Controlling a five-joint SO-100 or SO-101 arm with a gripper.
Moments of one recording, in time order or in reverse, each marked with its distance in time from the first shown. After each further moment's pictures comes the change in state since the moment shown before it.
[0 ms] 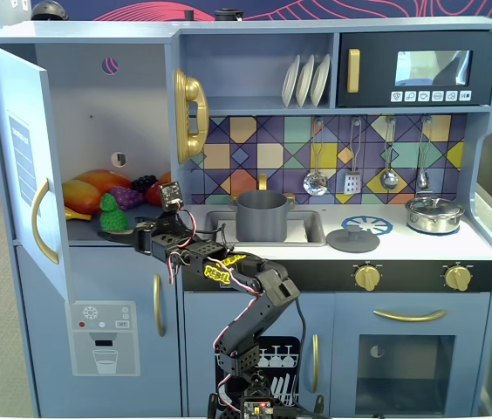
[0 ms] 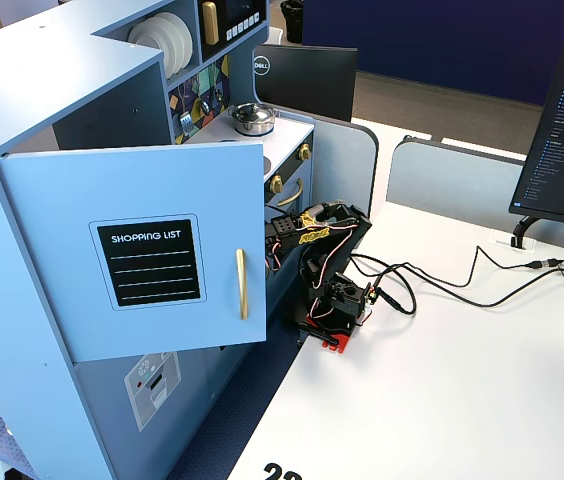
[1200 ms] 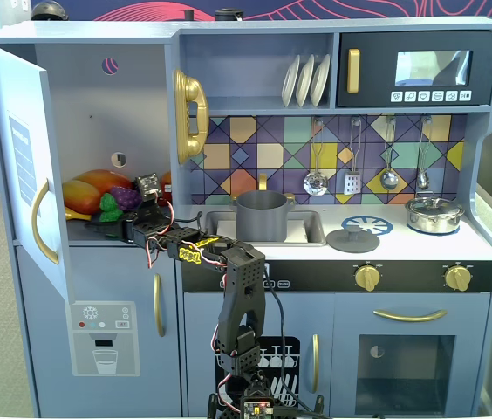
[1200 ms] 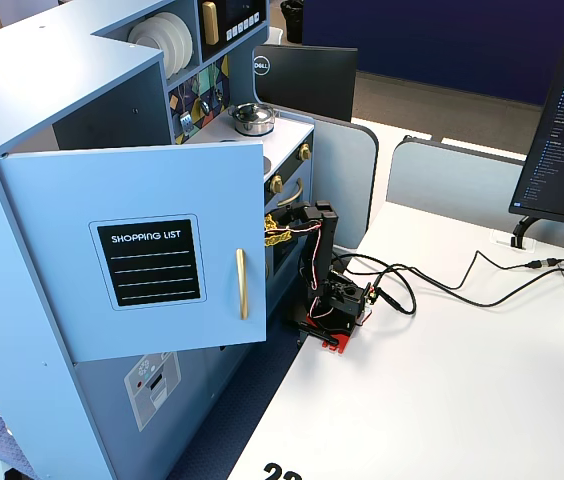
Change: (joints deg) arm 2.1 -30.1 -26.6 -1.4 -2.2
